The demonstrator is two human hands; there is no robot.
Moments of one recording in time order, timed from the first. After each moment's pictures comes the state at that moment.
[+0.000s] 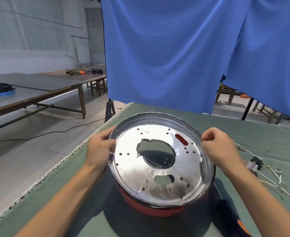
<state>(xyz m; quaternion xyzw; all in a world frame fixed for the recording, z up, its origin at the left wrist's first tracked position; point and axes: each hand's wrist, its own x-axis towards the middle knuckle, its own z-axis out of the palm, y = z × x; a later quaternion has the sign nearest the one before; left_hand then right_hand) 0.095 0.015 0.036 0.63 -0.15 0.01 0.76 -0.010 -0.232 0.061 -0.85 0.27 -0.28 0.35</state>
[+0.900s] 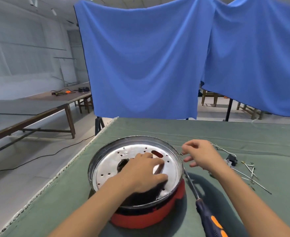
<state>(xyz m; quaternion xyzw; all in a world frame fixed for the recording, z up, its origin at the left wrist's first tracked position) 0.046 -0.077 0.053 0.89 -0.44 -0.06 0.11 -0.023 -0.267 0.050 -0.80 0.26 -0.19 0.50</state>
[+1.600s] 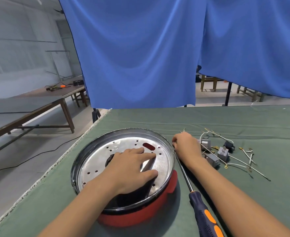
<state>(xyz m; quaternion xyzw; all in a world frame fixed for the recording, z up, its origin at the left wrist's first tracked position) 0.047 -0.074 0.043 0.89 -0.44 -0.02 0.08 0.028 -0.294 -0.005 -0.94 0.27 -0.19 0.11</state>
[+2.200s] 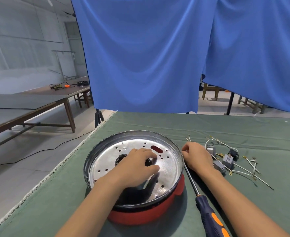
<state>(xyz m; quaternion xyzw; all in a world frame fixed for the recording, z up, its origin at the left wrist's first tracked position) 0.053 -0.071 0.047 0.87 -0.42 -0.08 0.24 0.009 -0.289 -0.005 -0.91 0.32 -0.19 0.19</state>
